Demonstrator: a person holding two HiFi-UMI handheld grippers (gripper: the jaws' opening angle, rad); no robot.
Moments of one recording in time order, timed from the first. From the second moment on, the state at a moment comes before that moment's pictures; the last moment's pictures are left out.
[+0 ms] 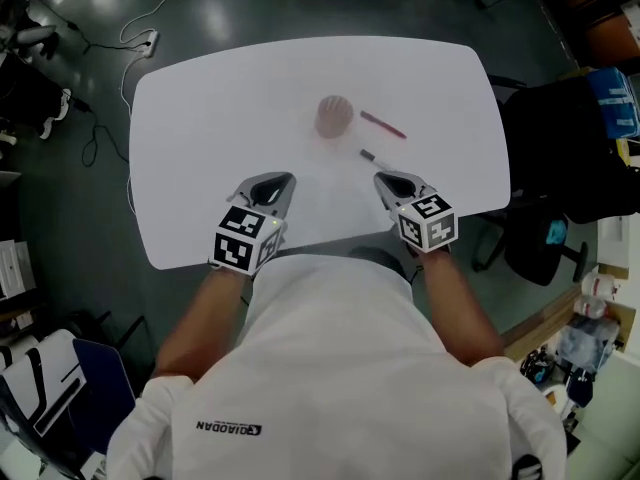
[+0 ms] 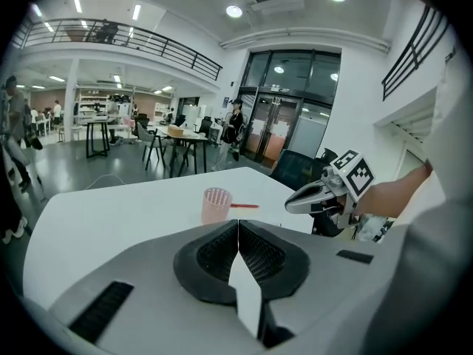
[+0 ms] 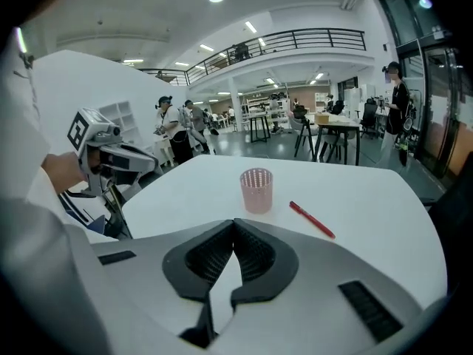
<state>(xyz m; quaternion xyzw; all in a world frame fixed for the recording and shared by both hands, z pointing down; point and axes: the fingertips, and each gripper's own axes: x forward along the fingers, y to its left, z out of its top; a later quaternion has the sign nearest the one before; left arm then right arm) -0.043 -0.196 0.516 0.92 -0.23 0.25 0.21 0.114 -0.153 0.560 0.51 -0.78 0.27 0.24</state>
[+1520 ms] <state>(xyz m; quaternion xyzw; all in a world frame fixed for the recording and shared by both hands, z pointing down) -0.037 -0.188 0.555 0.84 -0.37 0.25 0.30 0.158 -0.221 0.724 0.28 -0.74 0.25 0.55</state>
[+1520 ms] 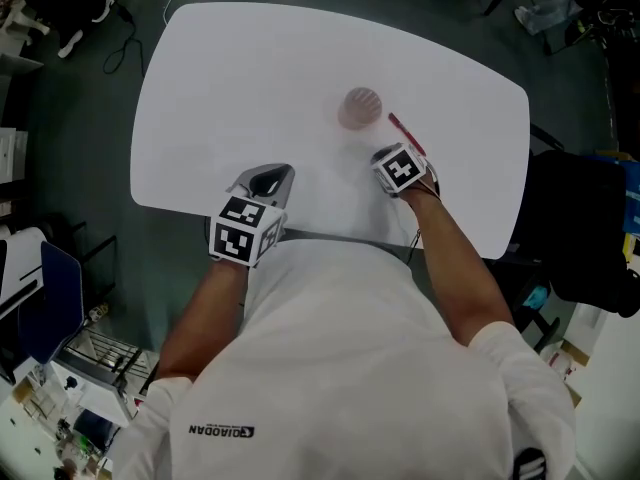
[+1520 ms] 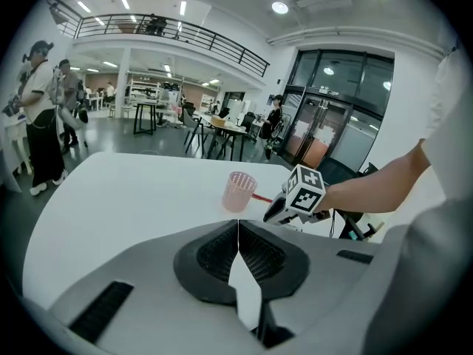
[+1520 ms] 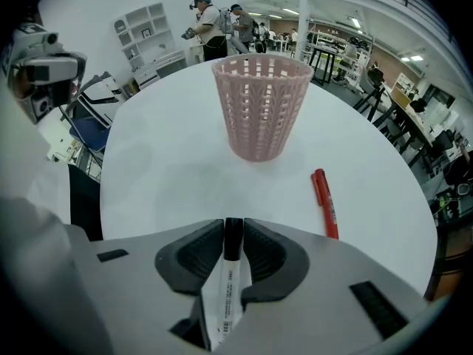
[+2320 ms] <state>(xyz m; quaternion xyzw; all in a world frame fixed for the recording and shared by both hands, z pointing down) -0.017 -0.187 0.532 0.86 -0.34 0.26 0.26 0.153 -0.208 0.619 0.36 -0.80 0.23 0.42</state>
